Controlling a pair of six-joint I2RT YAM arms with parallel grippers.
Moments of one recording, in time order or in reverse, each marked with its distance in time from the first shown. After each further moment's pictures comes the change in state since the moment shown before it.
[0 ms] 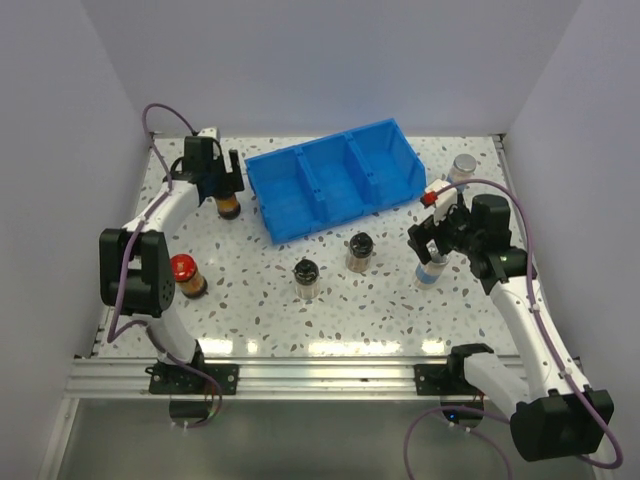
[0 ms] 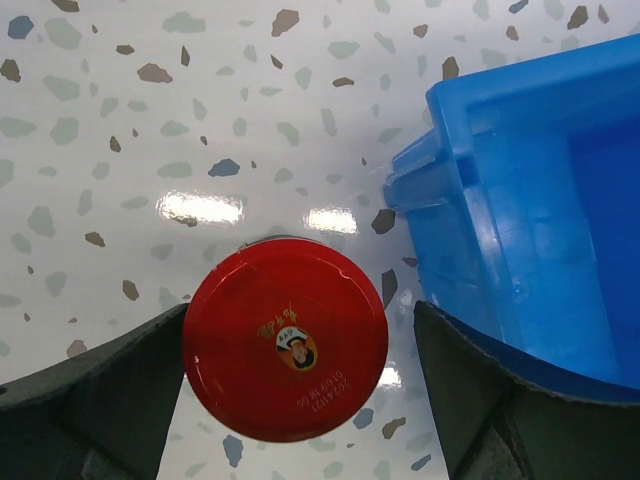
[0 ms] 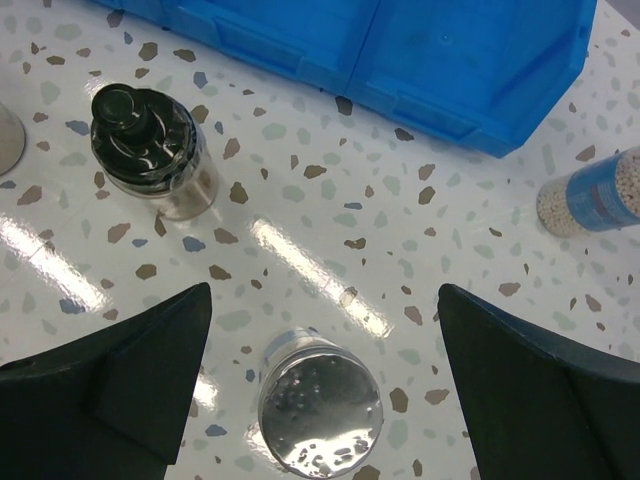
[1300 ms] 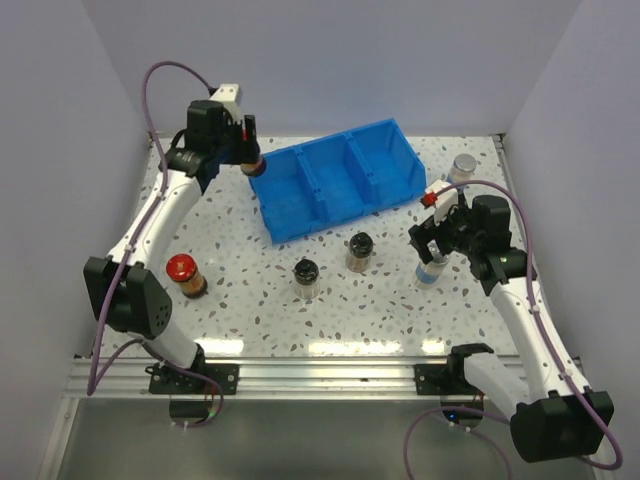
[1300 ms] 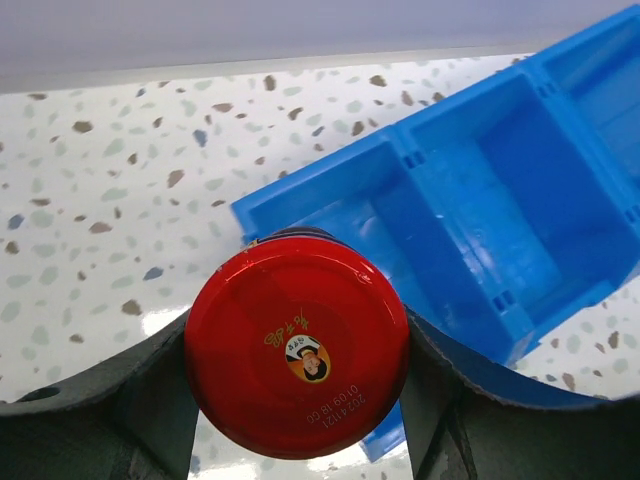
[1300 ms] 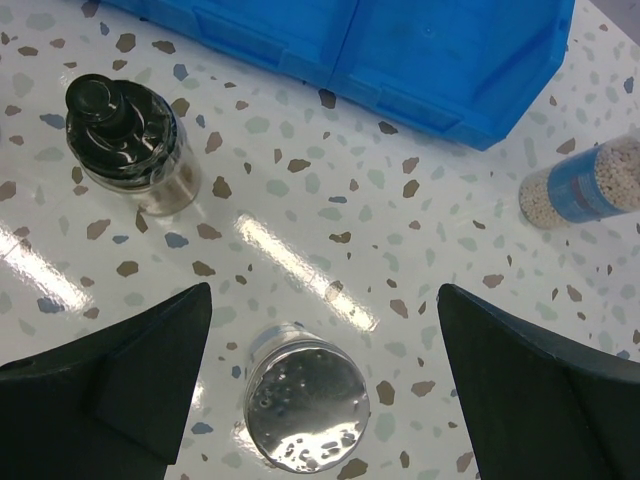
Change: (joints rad) left arm -0.140 -0.137 0.256 -0.163 0.035 0.070; right arm 0.000 -0.009 -0.008 0.005 0.036 -0.019
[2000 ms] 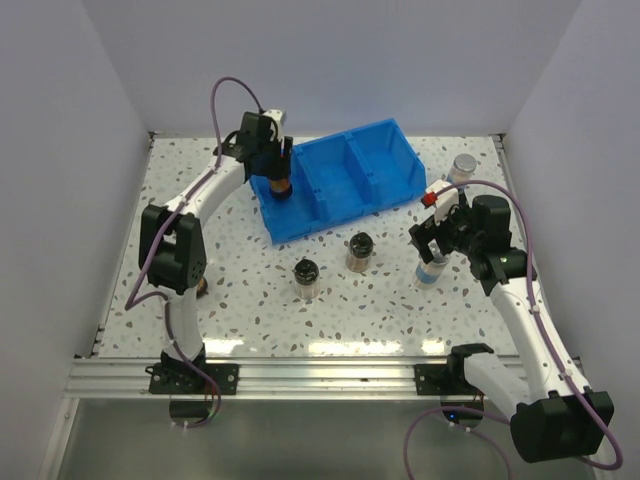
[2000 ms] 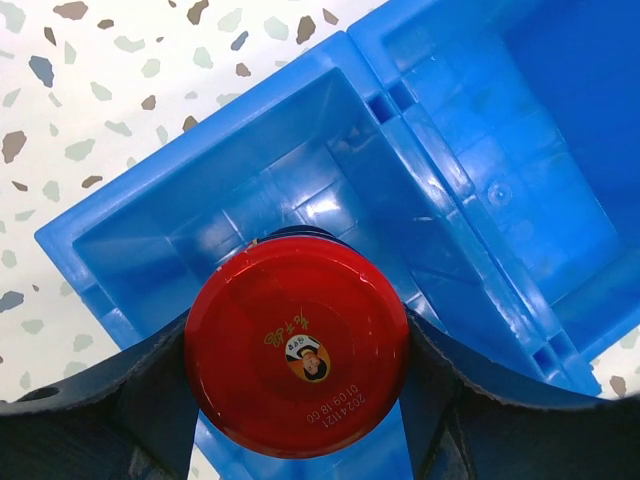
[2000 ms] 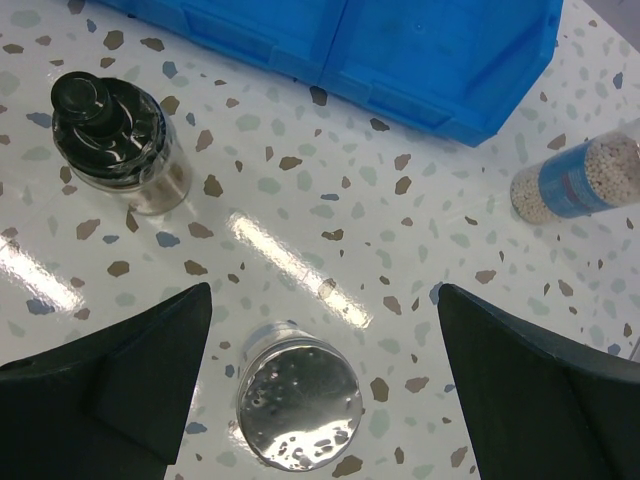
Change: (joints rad) left arm -0.108 0.395 0.183 -0.028 0.019 0.000; right arm 0.000 0.000 0.000 0.003 0.018 -0.004
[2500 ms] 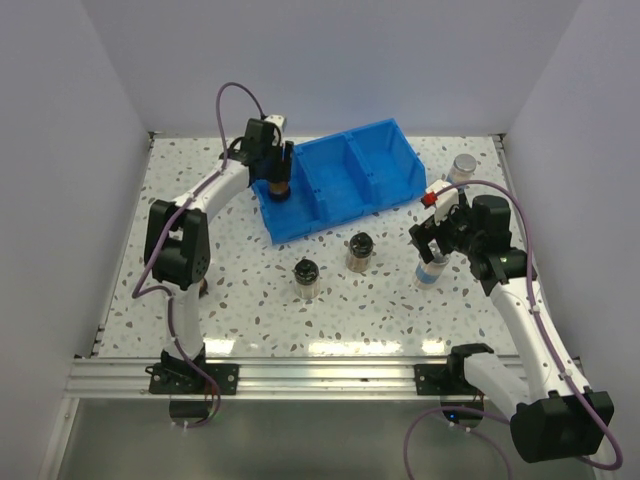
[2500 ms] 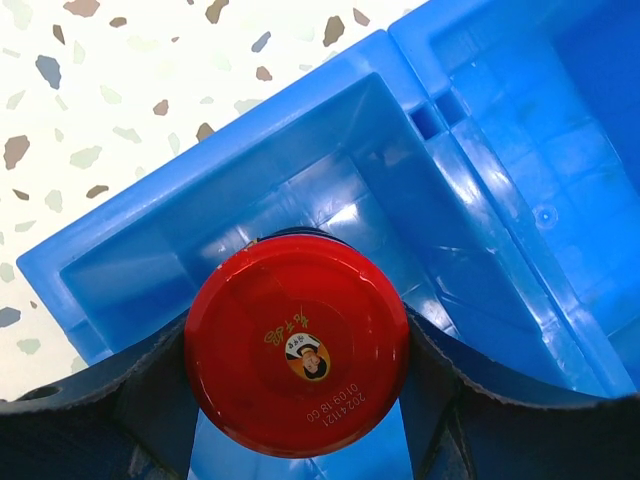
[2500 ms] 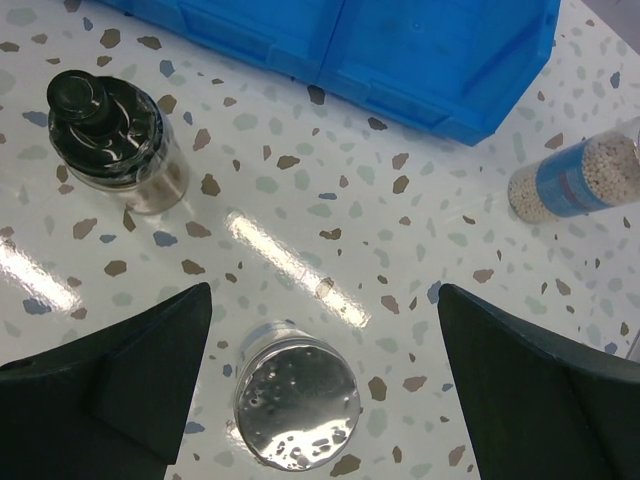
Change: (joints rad) left arm -0.003 0.060 -0.030 0.083 -0.056 0.008; right arm 0.000 0.000 0.000 0.000 0.004 -0.003
